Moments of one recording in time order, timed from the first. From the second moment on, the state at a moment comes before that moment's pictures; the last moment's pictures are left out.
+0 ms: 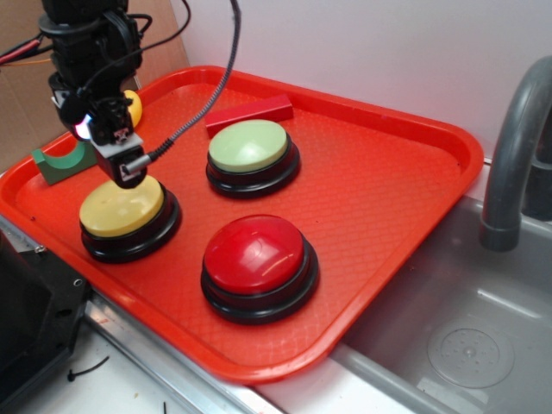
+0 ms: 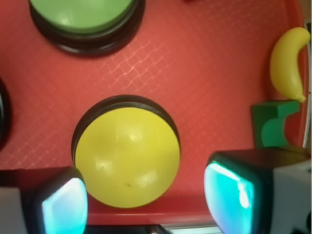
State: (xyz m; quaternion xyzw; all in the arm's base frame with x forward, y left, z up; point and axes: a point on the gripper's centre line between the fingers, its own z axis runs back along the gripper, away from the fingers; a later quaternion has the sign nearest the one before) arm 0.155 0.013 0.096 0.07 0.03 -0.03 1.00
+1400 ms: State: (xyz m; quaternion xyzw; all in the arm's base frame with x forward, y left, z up) arm 0.148 0.019 0.133 0.05 0.02 0.00 1.00
